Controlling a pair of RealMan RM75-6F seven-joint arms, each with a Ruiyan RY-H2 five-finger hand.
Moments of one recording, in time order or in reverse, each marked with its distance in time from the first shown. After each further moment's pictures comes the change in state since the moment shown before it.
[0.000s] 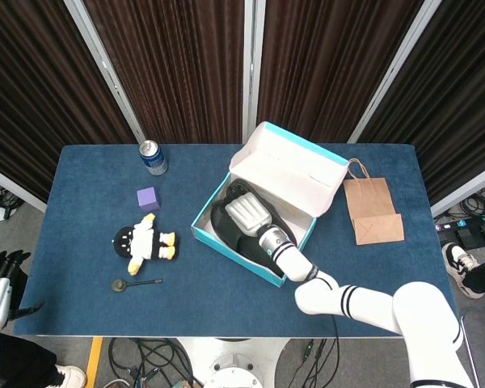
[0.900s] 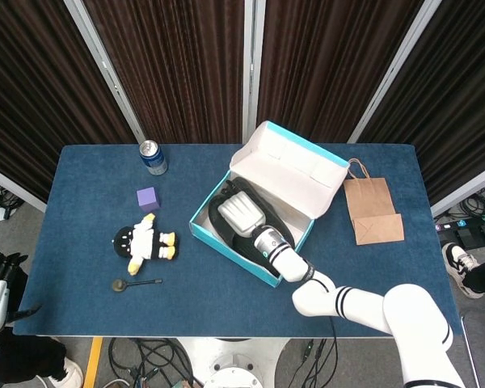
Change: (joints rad) left arm 0.012 -0.008 0.000 0.017 -0.005 0.000 -0.017; right arm 0.006 -0.045 -0.028 0.070 -0.166 0.091 0.087
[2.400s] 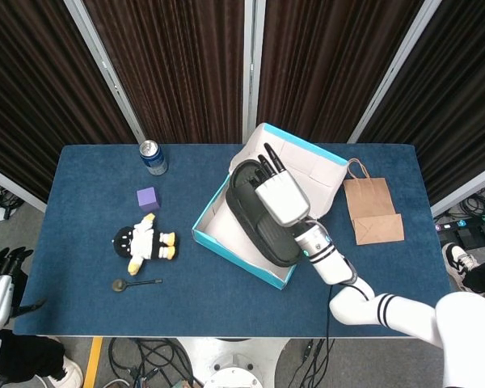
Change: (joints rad) left arm -0.019 -0.004 -0.012 0.003 0.027 0.005 -0.005; right arm -0.194 0.206 -0.004 -0.210 -0.227 0.423 -0.187
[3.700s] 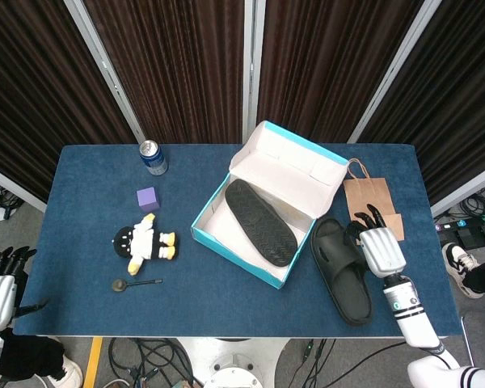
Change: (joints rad) left arm -0.003 -0.007 0.008 0.001 0.022 0.016 -0.013; right arm -0.487 0.221 -0.196 -0.131 -0.043 0.109 0.514
